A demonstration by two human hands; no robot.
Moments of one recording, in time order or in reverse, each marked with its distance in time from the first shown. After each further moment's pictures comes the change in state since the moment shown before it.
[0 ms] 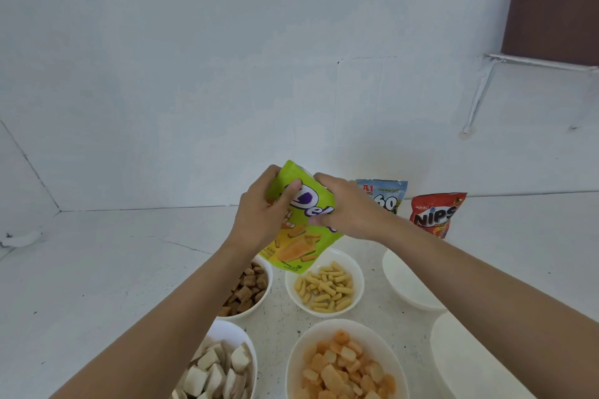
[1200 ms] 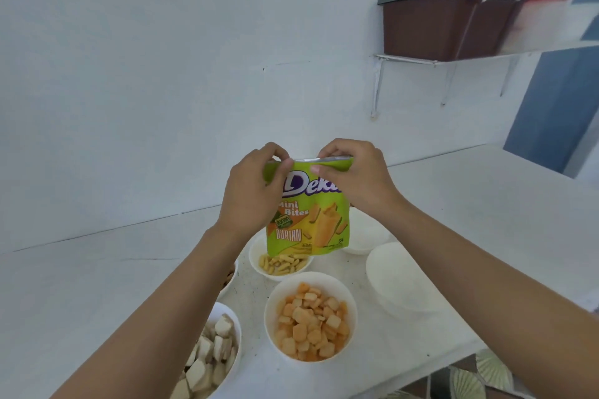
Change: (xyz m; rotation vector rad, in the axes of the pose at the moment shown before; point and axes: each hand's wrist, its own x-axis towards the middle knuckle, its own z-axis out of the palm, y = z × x) left_hand -0.052 0.093 0.010 0.246 -0.099 0.334; right_hand -0.123 -0.060 -0.053 0.161 0.652 0.148
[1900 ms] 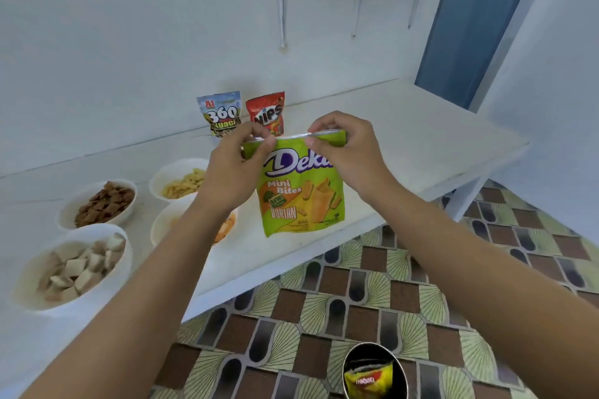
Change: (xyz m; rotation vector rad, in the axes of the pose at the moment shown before) left_hand -0.114 0.126 0.121 -0.321 -0.217 -0.182; right_hand -0.148 0.067 -0.164 0.101 0.098 0.159
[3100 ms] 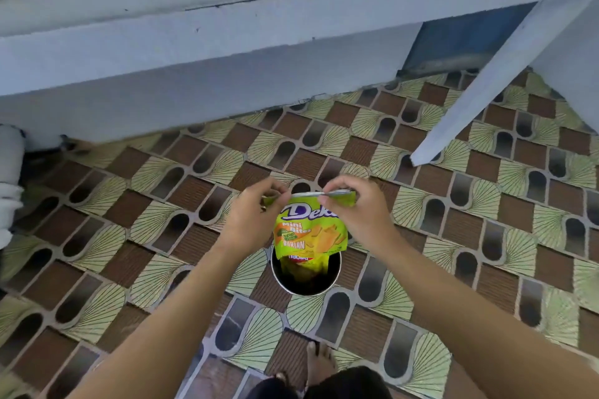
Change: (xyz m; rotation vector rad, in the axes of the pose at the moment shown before) left_hand -0.268 -0.200 0.367 0.107 -0.178 -0.505; right_hand -0.263 0.402 -0.145 -0.097 -0.363 0.321
